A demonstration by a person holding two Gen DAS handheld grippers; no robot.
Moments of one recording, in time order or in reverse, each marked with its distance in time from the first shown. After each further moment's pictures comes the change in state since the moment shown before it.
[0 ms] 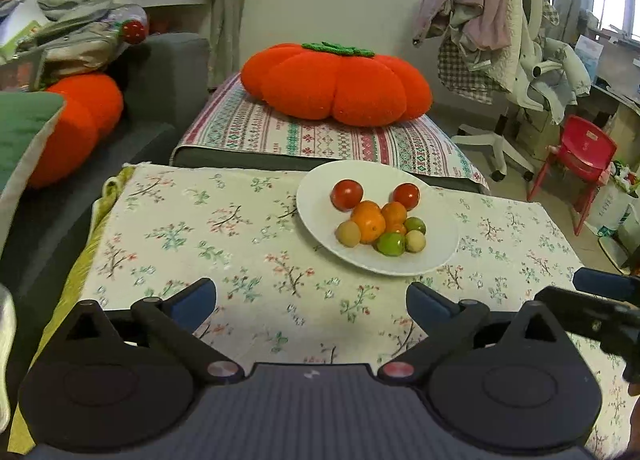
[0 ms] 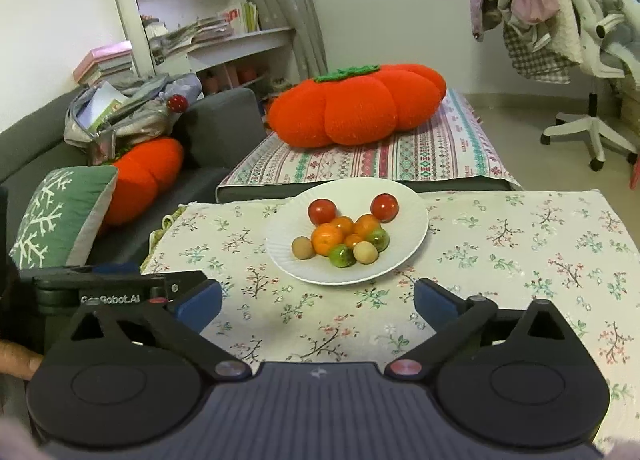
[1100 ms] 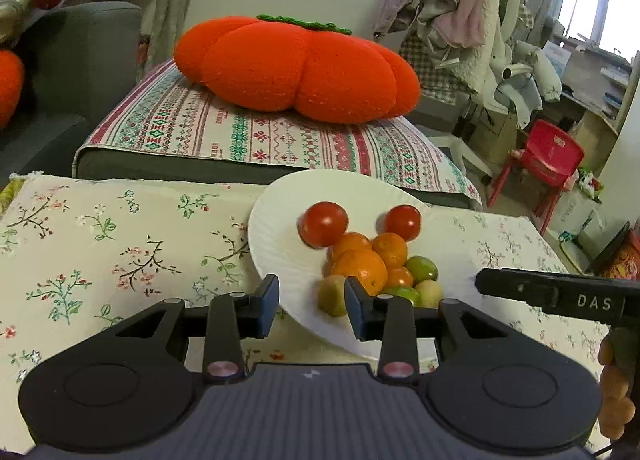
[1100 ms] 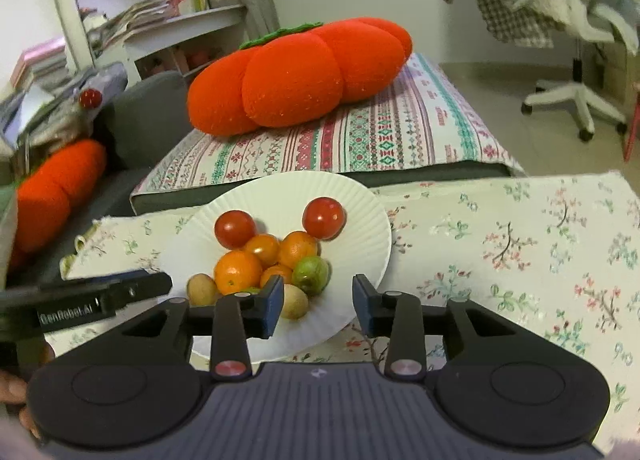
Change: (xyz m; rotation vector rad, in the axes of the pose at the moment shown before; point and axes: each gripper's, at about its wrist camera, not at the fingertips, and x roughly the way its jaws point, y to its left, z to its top) left arm 0.113 0.015 0.034 0.013 0.005 -0.216; right arm 0.105 -0.050 0.024 0.085 0.071 -0.078
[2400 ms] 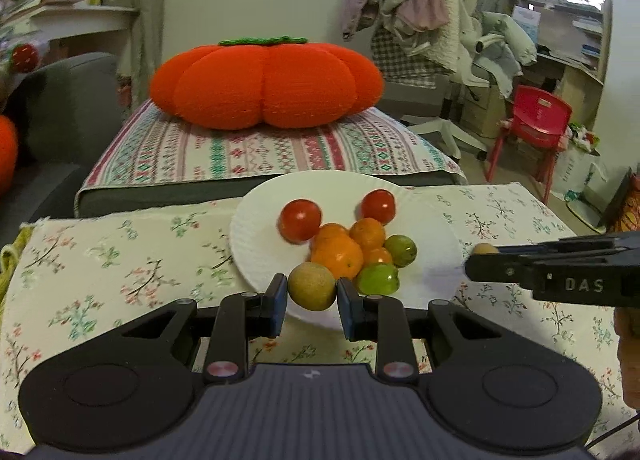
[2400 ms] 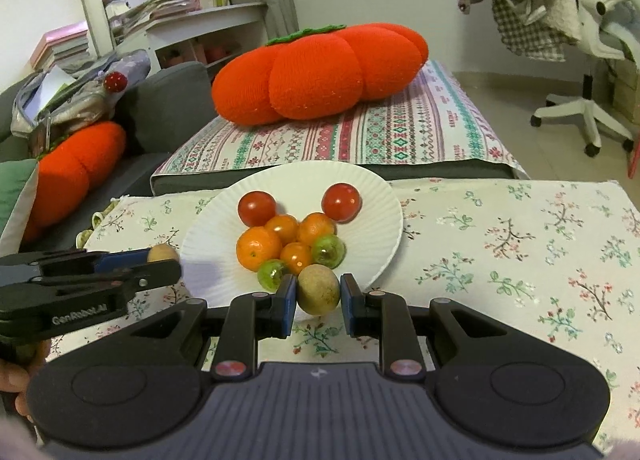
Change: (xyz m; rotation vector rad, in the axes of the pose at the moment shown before) left arm -0.006 -0.029 -0.012 0.178 -0.036 0.037; right arm -0.018 0.010 -0.016 -0.082 -0.015 0.014
